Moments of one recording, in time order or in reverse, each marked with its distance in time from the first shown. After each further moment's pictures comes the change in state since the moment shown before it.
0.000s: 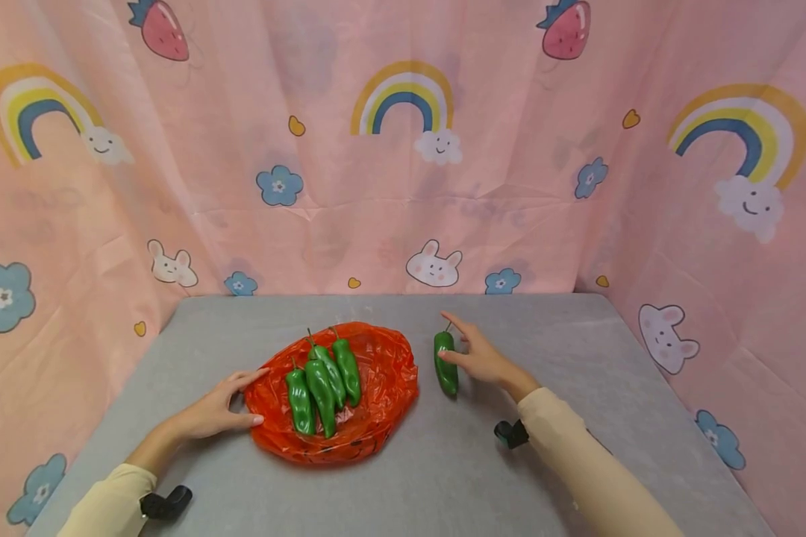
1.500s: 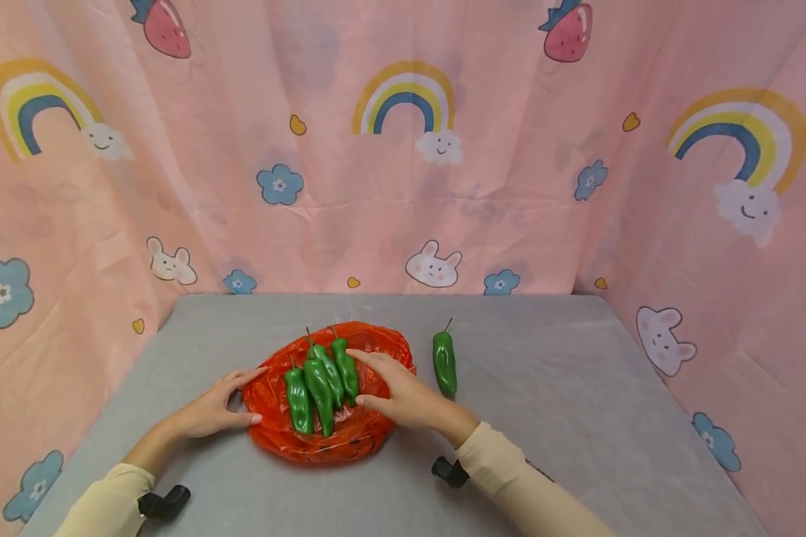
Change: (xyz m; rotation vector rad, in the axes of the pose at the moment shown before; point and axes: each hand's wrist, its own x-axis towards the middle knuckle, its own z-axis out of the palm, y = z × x) left_hand -0.001 -0.002 0.002 0.005 0.019 0.009; right_hand -0.024 -0.094 0.081 0.008 -0.166 -0.353
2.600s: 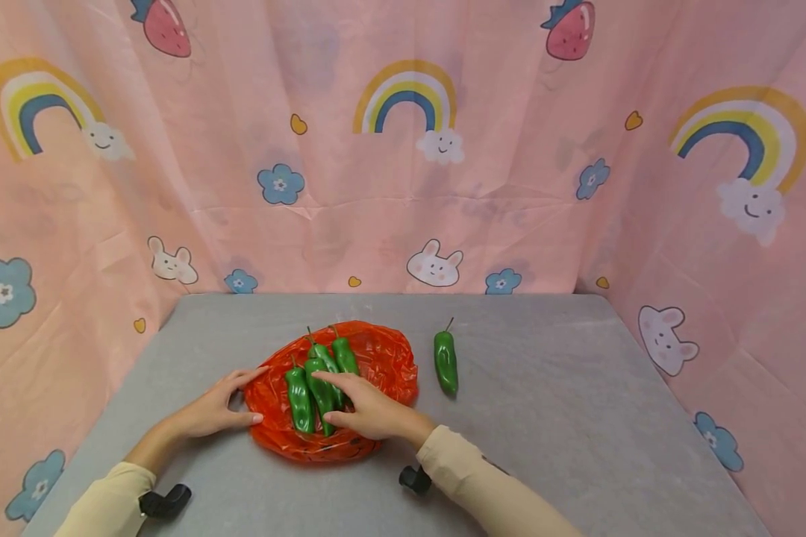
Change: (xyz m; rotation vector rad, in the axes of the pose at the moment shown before) left_hand 0.000 -0.002 -0.001 0.006 -0.005 -0.002; right_hand 0.029 -0.006 0.045 0.042 -0.140 0.004
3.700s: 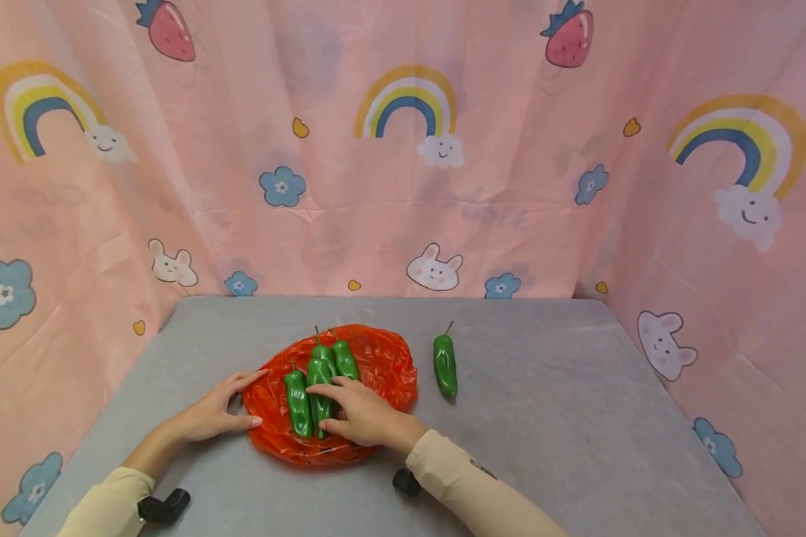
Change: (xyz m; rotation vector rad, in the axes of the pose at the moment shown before) left_hand 0.000 -0.001 0.002 -0.001 0.012 0.000; right_hand 0.011 0.004 0.011 -0.241 0.005 0.038
